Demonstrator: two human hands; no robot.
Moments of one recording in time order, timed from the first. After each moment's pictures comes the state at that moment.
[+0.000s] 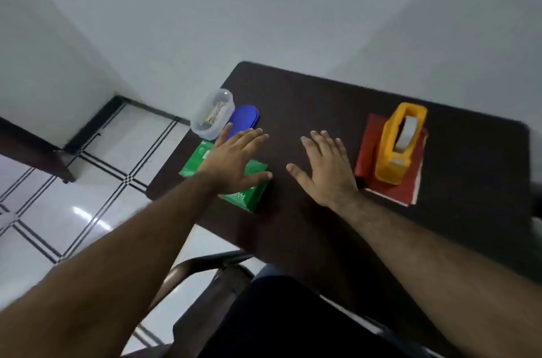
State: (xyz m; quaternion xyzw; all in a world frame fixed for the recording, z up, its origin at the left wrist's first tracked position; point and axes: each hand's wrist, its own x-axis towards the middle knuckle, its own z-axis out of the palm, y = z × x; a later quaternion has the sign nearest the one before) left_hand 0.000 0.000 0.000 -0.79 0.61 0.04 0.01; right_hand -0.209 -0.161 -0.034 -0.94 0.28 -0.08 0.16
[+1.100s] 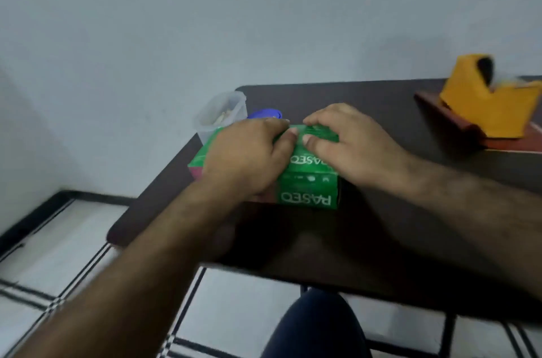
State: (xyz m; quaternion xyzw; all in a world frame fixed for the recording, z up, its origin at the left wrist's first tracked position) left_hand 0.067 0.047 -0.107 -0.76 0.61 -0.13 -0.20; right_hand -0.099 -0.058 -0.109 -0.90 0.31 -0.25 0.19
